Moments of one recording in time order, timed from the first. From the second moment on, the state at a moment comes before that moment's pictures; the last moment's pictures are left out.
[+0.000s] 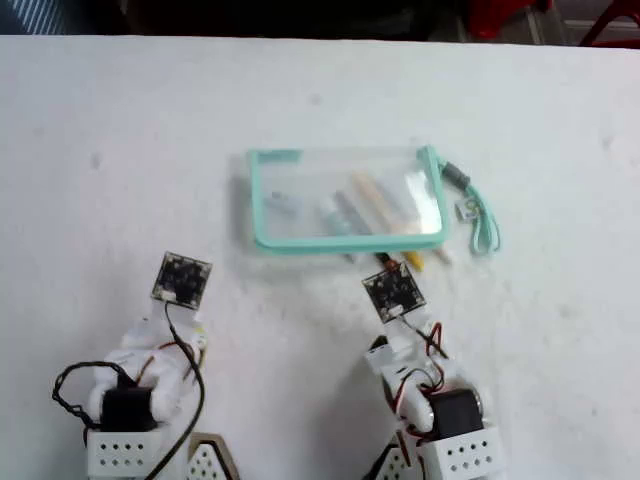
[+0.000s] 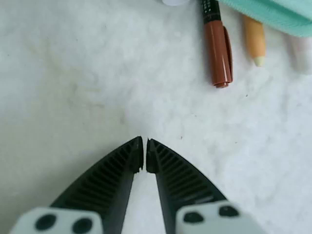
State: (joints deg) left arm -6.3 -104.0 97.1 73.1 -13.8; right arm -18.0 -101.8 96.4 71.7 14.3
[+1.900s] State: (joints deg) left arm -6.3 -104.0 97.1 73.1 -13.8; right arm -18.0 -101.8 96.4 71.7 14.3
